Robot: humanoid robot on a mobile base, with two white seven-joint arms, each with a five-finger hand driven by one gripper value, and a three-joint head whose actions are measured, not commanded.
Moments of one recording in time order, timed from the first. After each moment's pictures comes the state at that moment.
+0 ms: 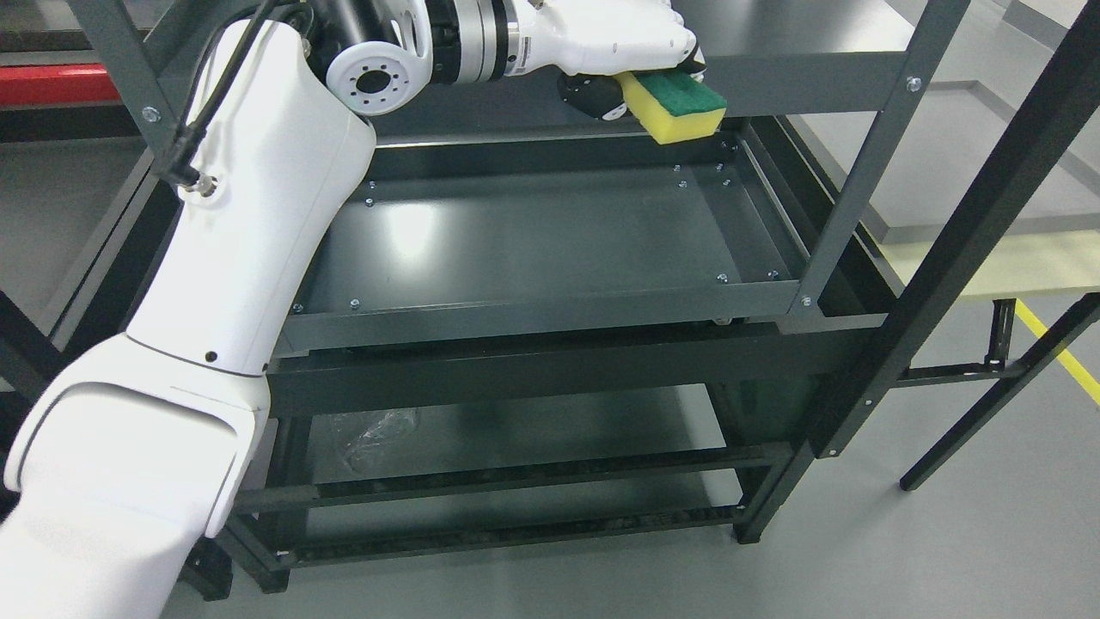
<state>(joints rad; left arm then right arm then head) -1.47 0.02 -0.43 -0.93 -0.83 -0.78 -0.69 -0.08 0.00 -0.21 0.00 -0.12 0.00 -0.07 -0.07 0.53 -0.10</state>
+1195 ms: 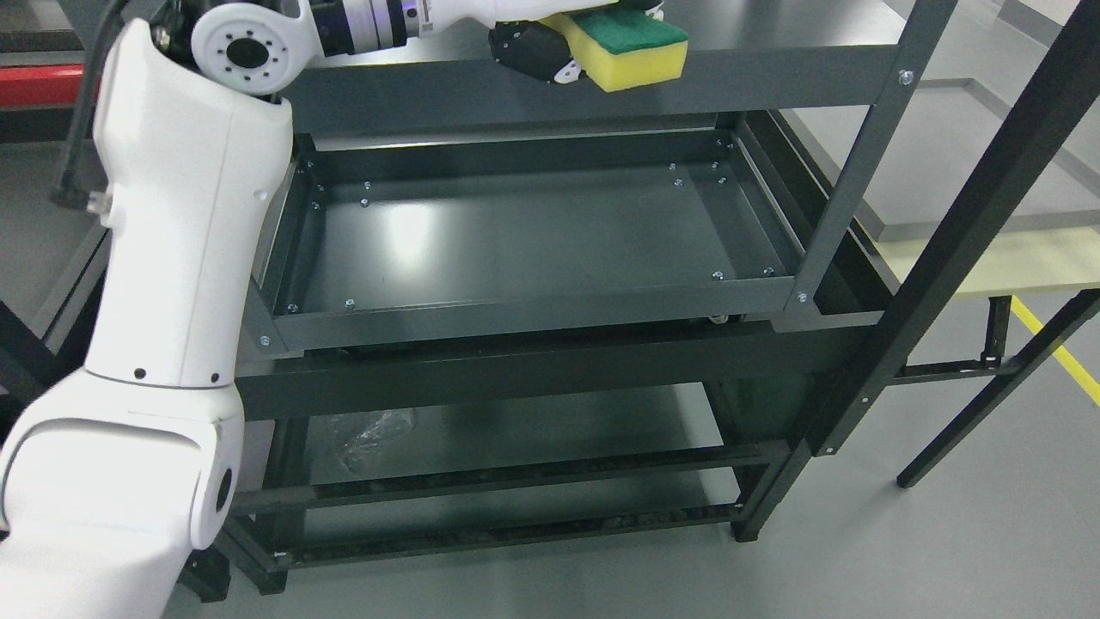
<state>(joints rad) -1.35 0.05 -0.18 -1.06 -0.49 -0.79 -0.88 -0.08 0.00 -0.21 0.00 -0.12 0.00 -0.07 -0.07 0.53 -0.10</state>
